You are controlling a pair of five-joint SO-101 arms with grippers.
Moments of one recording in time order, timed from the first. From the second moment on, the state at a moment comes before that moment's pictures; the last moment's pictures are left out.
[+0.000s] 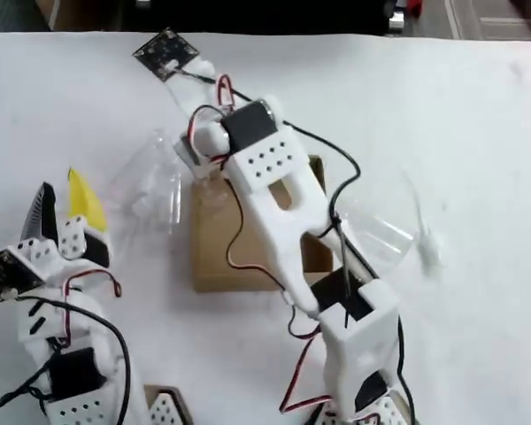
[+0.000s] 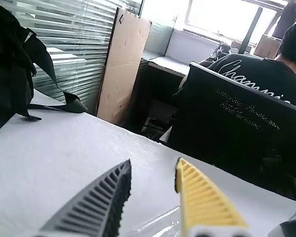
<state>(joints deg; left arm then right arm) -22.6 -104.4 88.2 28.4 18.4 -36.7 22.1 -40.5 82.5 15.0</state>
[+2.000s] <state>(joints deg) -17.9 -104.3 89.7 28.4 14.5 -6.0 -29.5 -18.8 97.1 15.1</state>
